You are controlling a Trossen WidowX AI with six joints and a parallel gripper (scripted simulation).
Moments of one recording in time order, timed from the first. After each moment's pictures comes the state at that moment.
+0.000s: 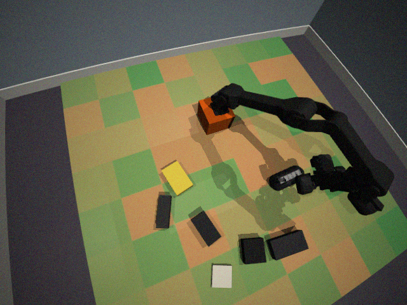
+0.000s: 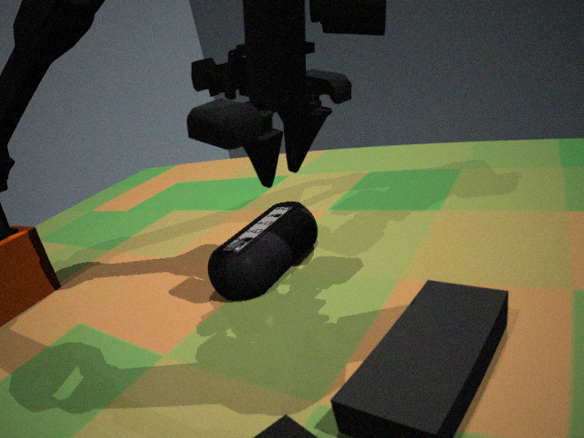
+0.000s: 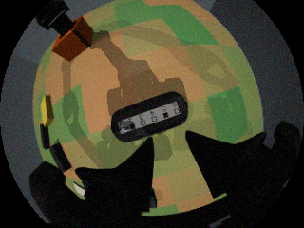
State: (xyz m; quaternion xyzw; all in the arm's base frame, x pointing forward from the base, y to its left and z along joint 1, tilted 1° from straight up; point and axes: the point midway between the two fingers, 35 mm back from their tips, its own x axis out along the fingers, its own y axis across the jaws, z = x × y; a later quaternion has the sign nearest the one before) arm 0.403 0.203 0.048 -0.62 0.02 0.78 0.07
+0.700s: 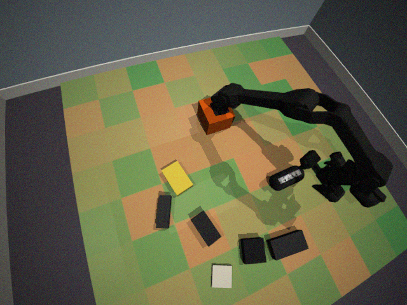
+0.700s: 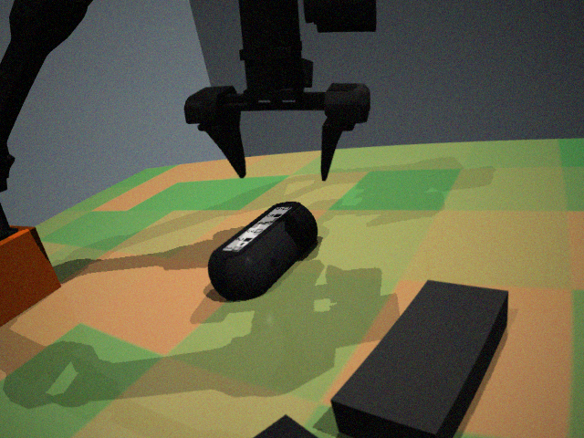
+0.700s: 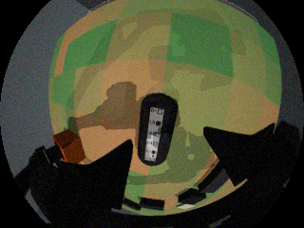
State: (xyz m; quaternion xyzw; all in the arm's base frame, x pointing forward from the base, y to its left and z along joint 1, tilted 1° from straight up) arm 0.397 0.214 0.046 -0.51 0.43 0.64 0.40
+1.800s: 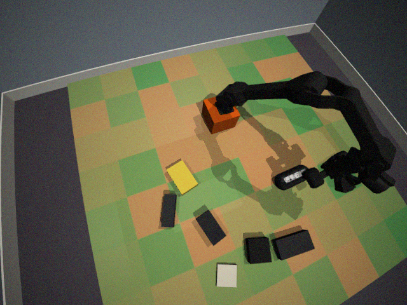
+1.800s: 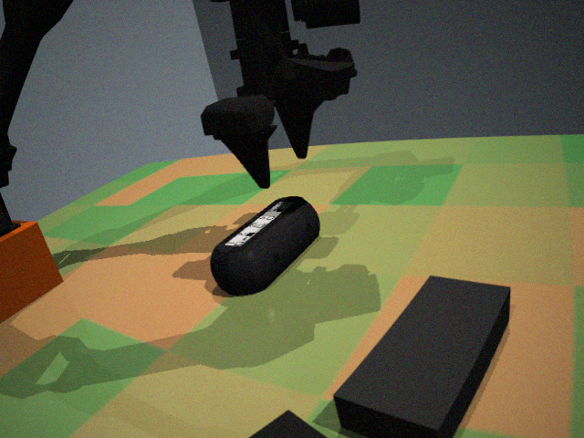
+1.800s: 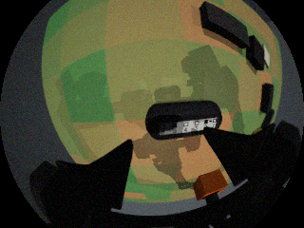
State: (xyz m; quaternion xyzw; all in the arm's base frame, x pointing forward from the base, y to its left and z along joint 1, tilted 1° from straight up) arm 0.382 0.229 0.043 -0.02 0.73 0.06 0.68
